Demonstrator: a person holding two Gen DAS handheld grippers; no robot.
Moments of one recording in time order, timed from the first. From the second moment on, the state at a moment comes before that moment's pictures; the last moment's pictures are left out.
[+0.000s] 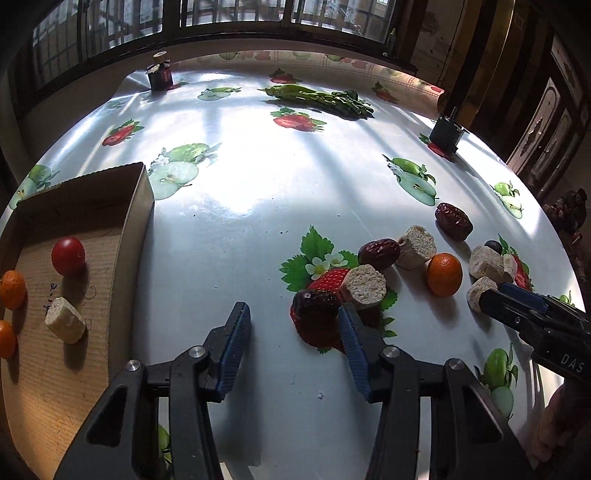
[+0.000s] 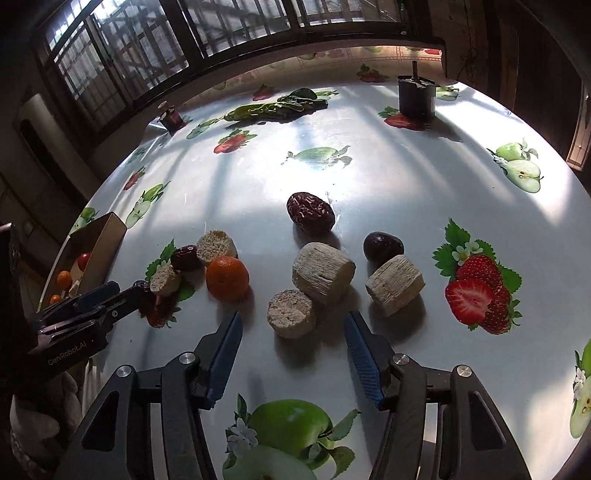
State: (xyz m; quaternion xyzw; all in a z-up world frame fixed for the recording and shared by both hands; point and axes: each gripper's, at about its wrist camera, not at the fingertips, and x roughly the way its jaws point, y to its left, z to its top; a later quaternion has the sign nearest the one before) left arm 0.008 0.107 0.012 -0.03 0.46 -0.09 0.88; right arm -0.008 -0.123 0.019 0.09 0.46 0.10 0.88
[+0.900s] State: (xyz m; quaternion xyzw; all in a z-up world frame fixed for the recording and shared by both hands) left arm 0.002 0.108 0.011 -0.06 0.41 -0.11 0.90; right arm -0.010 -0.106 0.012 0.04 0.43 0.08 0.90
